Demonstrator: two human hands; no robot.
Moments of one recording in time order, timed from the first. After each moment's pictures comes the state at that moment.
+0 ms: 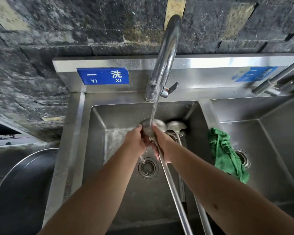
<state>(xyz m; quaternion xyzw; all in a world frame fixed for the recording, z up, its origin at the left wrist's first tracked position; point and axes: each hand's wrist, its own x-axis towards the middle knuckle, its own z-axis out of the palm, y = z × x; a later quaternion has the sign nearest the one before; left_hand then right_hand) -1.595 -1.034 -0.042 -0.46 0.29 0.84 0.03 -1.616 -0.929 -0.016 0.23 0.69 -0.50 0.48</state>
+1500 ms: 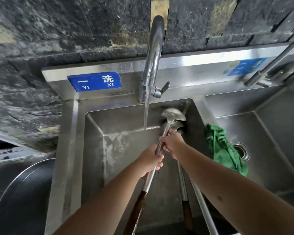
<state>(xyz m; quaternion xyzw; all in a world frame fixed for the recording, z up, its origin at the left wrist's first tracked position) -1.553 -0.988 -0.057 -0.21 0.69 0.64 0.27 -1.643 -0.890 -0.071 0.20 0.77 -0.54 0.29</state>
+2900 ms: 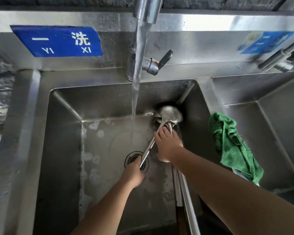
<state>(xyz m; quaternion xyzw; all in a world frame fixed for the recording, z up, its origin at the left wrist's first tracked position) -1.527 -0.983 -0.237 -0.22 0.84 0.39 0.32 -1.656 -0.854 -0.184 -0.29 0.90 0.15 0.30</state>
